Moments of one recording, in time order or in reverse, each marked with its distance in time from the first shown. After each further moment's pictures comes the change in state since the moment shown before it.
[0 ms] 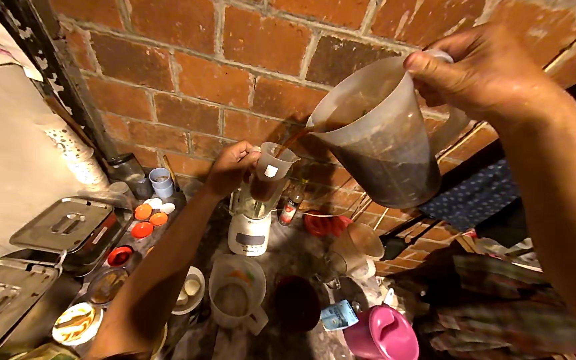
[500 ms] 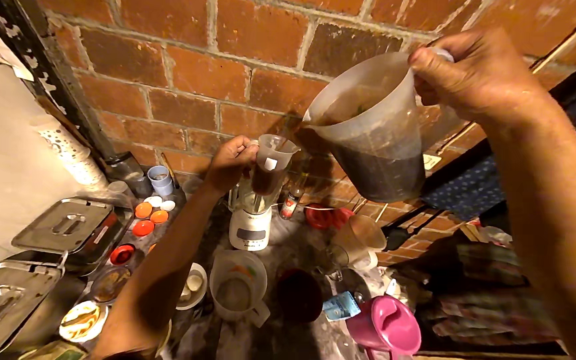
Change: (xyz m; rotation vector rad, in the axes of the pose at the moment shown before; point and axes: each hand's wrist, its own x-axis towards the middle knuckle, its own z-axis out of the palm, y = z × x) left_hand 0.002 0.000 0.007 -0.042 0.045 -0.009; right_hand -0.007 0.025 0.007 0.085 0.041 -0.048
